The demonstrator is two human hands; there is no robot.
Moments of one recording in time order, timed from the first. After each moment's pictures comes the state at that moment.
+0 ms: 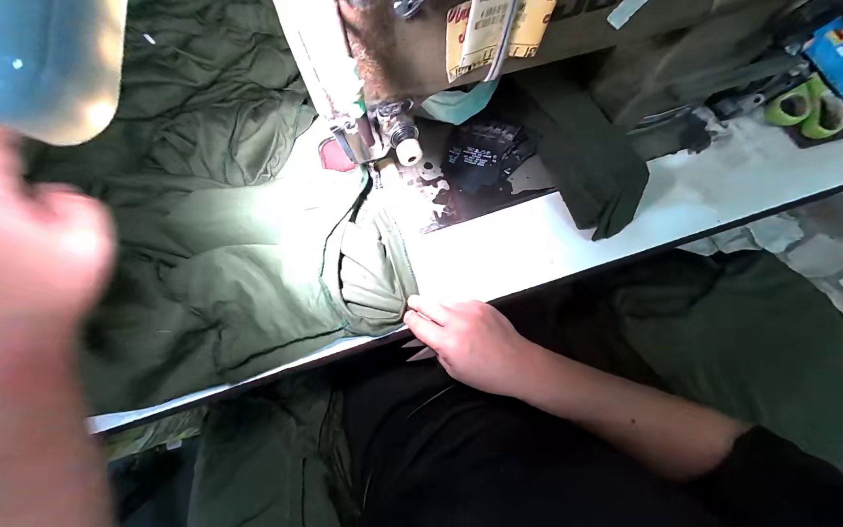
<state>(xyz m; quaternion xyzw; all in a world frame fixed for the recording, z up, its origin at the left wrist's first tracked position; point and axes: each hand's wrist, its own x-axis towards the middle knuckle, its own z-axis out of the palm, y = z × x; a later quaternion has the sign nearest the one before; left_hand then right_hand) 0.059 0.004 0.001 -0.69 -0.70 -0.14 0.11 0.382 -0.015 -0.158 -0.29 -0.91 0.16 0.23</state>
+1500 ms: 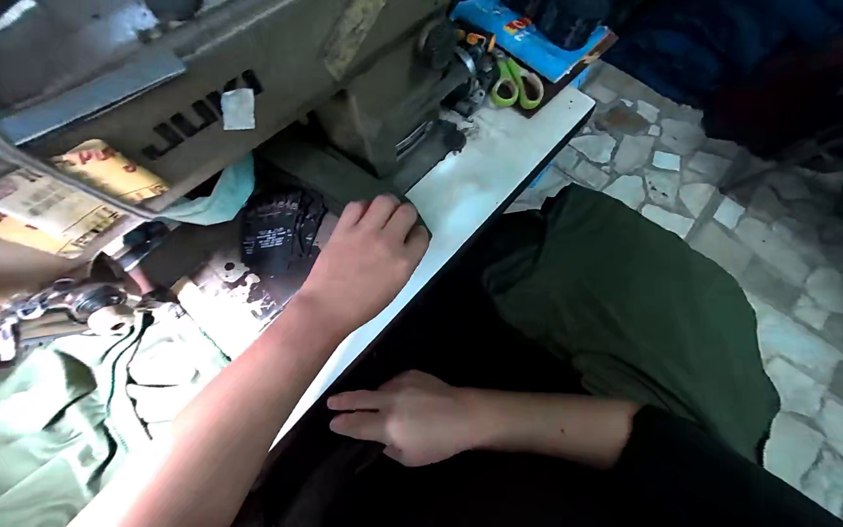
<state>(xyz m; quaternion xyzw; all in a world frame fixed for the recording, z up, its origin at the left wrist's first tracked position) 0.391 0.113 -0.094 -0.98 -0.14 -0.12 0.05 0.461 -0.047 -0.165 -0.33 -0.84 0.33 0.28</state>
